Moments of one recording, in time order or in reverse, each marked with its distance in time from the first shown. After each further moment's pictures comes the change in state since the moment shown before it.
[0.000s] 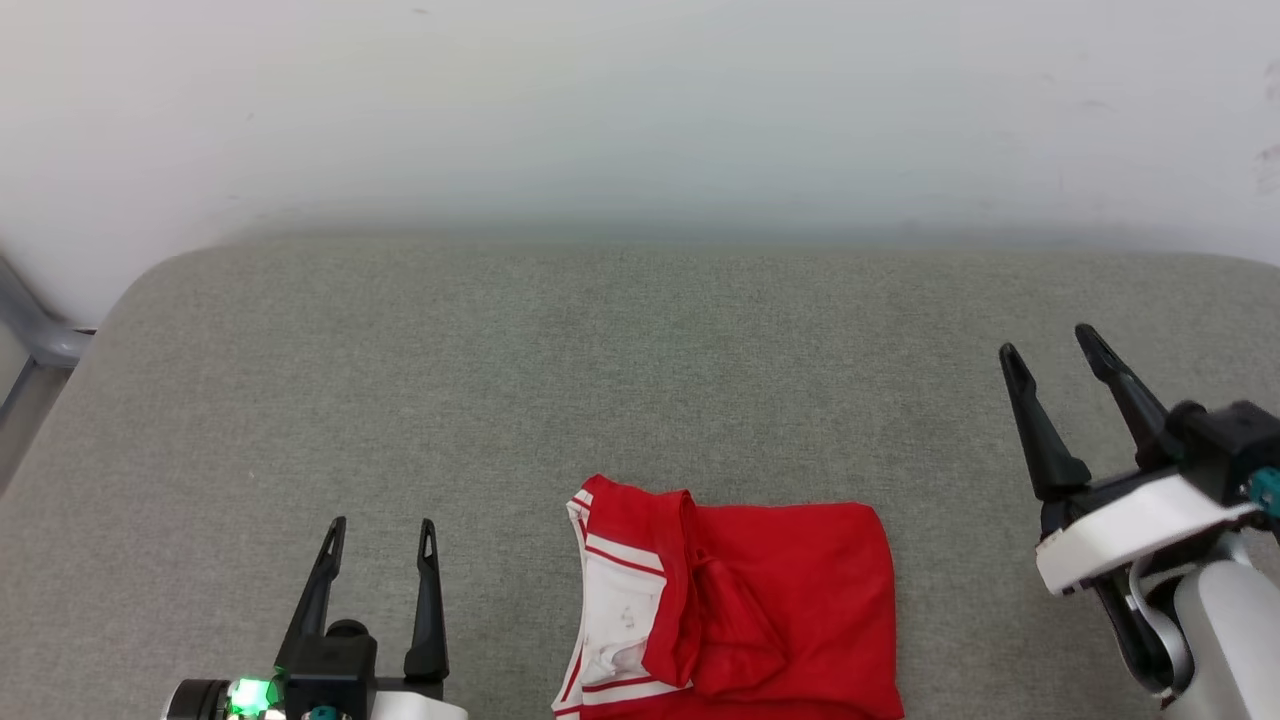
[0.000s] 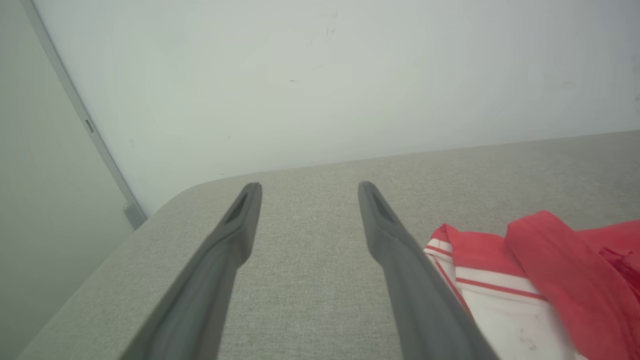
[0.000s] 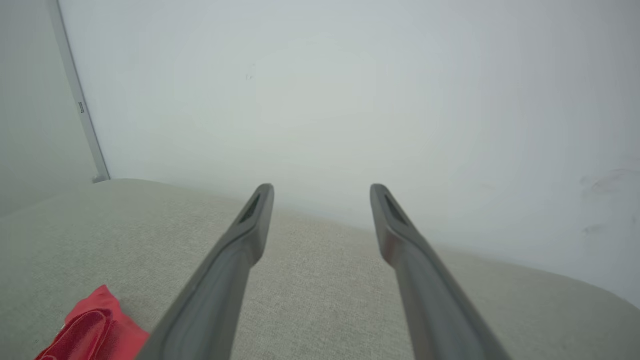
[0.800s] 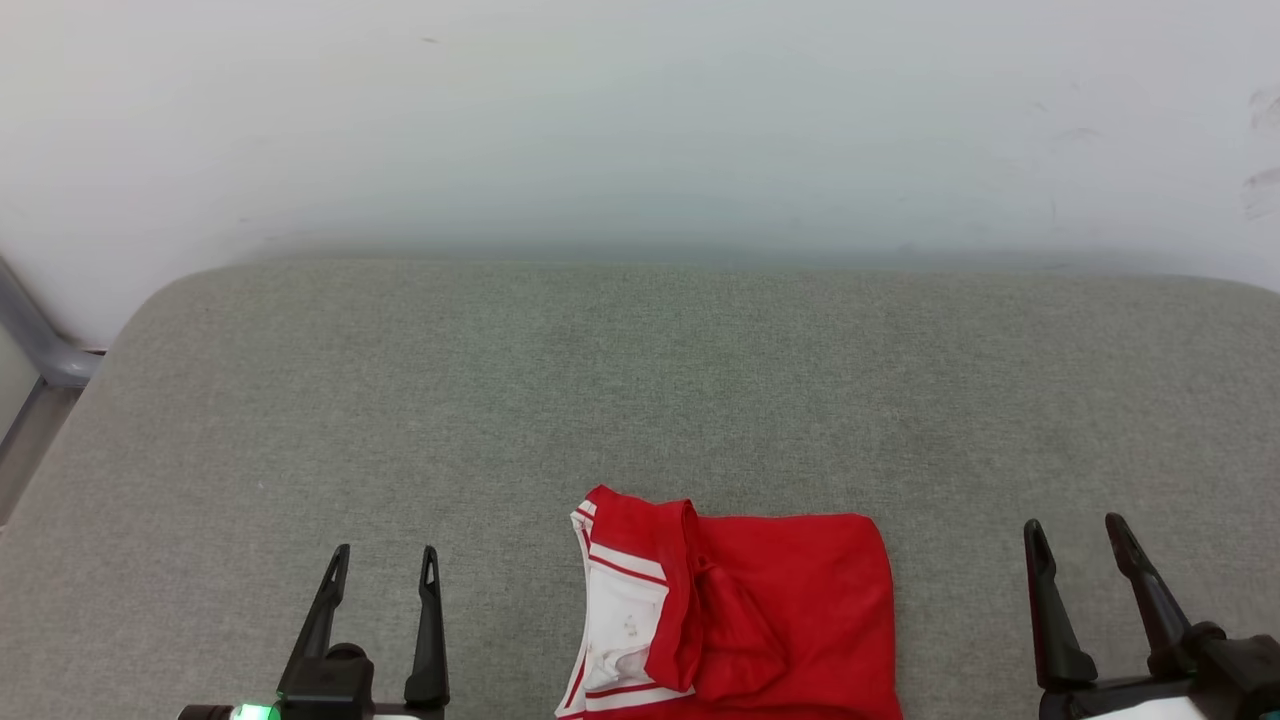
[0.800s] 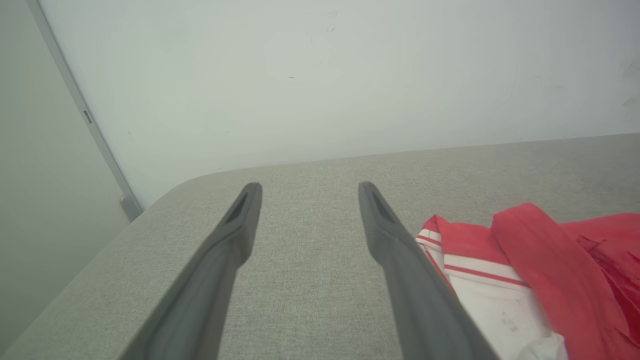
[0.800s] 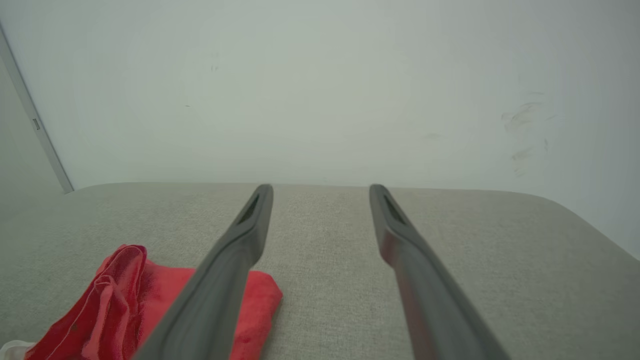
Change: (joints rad) left arm 0.041 -0.009 0.011 -0.002 -0.015 -0.025 0.000; right arm 0.460 0.271 -0.274 -0.326 -0.239 0.000 -0.008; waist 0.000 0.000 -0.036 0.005
